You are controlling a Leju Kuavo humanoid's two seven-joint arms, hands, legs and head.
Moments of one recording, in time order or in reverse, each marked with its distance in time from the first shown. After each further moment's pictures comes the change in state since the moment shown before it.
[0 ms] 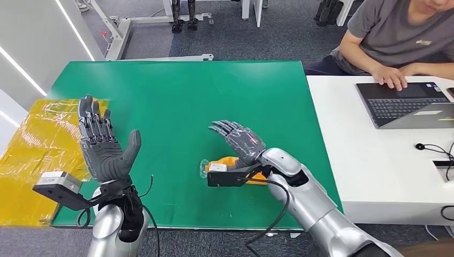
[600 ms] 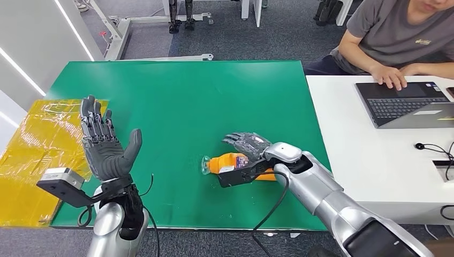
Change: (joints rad) left arm -0.015 0.011 0.000 0.032 0.015 0.014 0.000; right arm -0.145 -0.042 0.143 0.206 0.002 0.169 0.004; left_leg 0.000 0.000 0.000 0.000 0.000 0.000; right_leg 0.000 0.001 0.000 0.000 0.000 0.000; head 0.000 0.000
